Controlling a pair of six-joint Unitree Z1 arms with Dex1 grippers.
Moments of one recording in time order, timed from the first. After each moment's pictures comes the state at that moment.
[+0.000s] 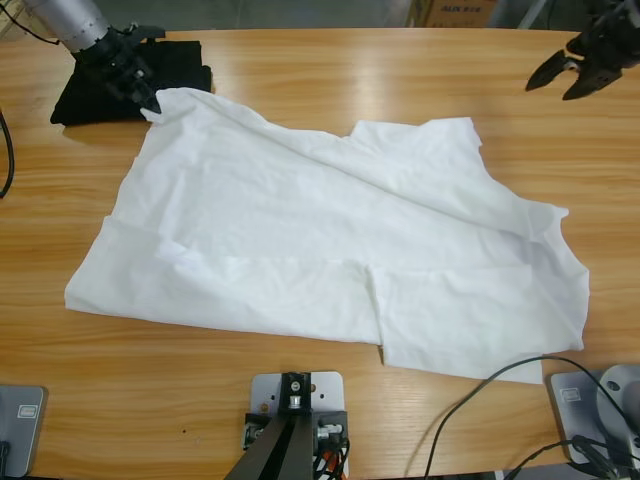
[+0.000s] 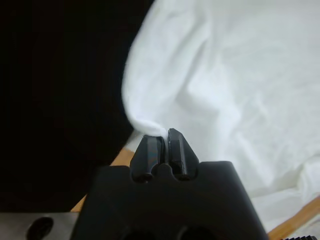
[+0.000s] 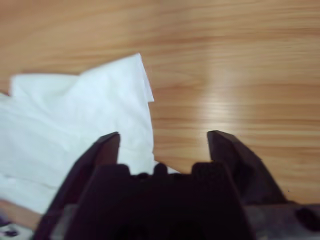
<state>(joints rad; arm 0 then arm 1) -0.18 2.39 -2.12 1.26 -0.25 0.50 -0.07 1.93 -1.47 0.88 0.29 0.16</state>
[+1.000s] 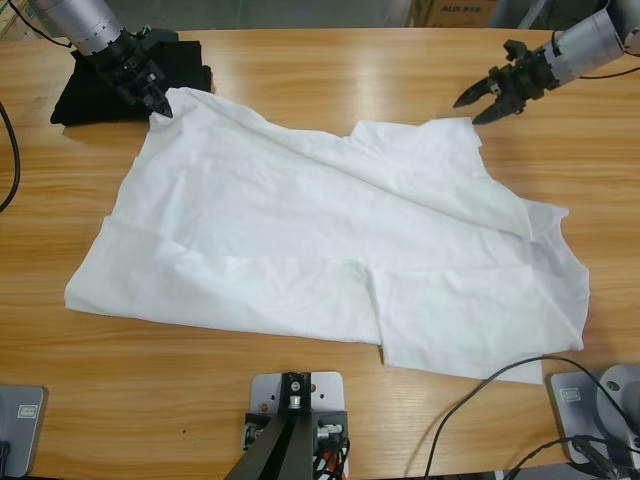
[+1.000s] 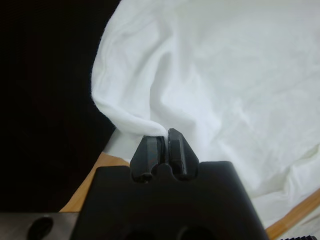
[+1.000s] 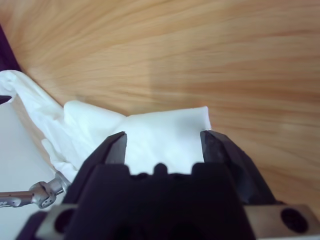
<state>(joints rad) -0.21 2.39 -2.12 1.26 -0.26 0.47 -0.09 2.23 -1.46 0.68 0.66 0.21</state>
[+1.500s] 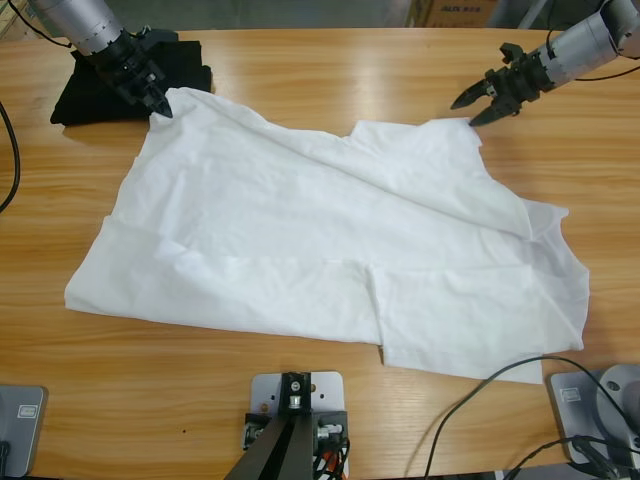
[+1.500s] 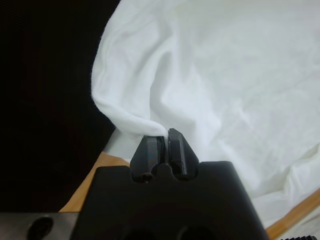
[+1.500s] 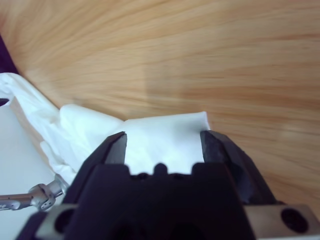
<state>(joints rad) -0.21 2.39 -2.12 1.26 -0.26 0.47 -0.09 2.24 -1.46 0.67 0.64 0.23</state>
